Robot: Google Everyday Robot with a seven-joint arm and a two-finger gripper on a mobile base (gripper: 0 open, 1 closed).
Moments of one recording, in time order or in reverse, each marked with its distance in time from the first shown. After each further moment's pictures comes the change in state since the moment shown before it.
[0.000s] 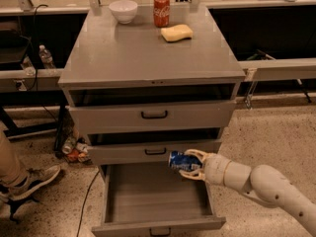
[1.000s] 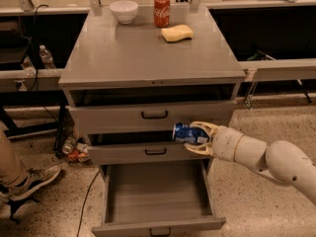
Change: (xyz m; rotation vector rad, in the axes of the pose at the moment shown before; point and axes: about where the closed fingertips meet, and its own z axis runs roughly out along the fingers) arm -0.073 -0.094 -0.036 0.102 -0.045 -0.177
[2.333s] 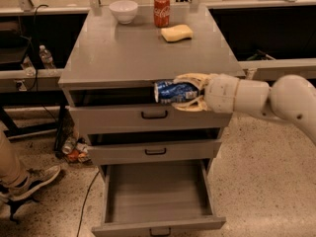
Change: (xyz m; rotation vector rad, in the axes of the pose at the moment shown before) arm -0.125 -0.118 0.012 -0.047 -0.225 -0.295
